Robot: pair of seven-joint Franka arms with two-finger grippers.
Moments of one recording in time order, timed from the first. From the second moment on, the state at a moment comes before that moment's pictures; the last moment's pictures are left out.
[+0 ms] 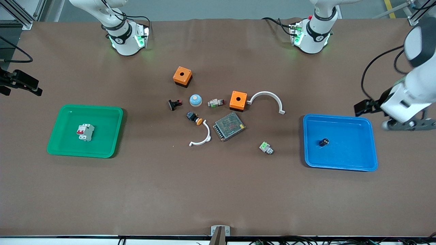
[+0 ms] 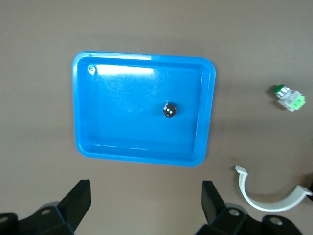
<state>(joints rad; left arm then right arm) 0.11 0.15 -0.18 -1.69 0.09 1.77 -0.07 0.03 0.03 -0.09 -1.49 -0.01 1.53 -0.05</state>
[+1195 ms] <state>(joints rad) 0.13 0.45 -0.18 -1.92 0.09 2.31 -0.28 -0.13 0.23 -0.11 -1.93 -0.03 2.06 -0.24</state>
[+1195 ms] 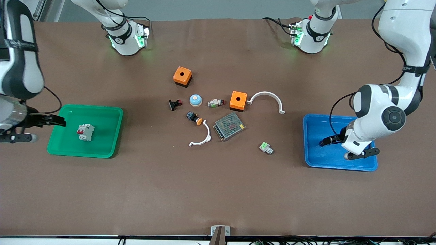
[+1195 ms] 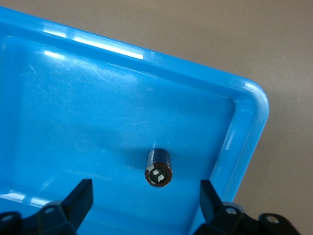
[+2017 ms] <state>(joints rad) 0.13 0.53 -0.18 -1.94 0.09 2.37 -0.30 -0.13 0.39 -0.11 -2.09 -0.02 2.36 -0.24</state>
